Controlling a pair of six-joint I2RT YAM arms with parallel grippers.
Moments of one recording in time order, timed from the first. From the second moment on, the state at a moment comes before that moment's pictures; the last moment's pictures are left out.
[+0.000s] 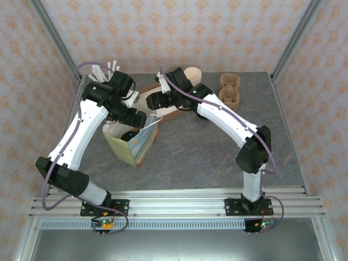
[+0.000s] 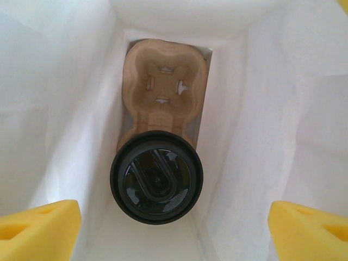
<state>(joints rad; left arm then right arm) -0.32 1.51 1.74 -1.49 0.03 -0.12 0.74 1.91 1.93 -0.72 -0.18 0.30</state>
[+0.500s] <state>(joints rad) -0.32 1.43 1.78 -1.42 0.03 -0.15 0.74 1.90 1.94 -0.72 -0.15 0.34</state>
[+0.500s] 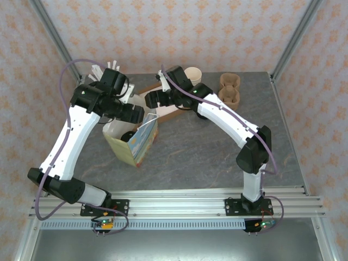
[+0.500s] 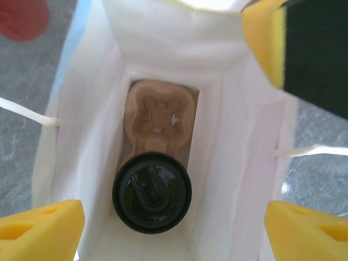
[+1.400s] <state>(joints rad) 0.21 1.52 1.74 -1.02 -0.10 -0.45 0.72 1.49 1.58 -0.46 0.17 0.36</state>
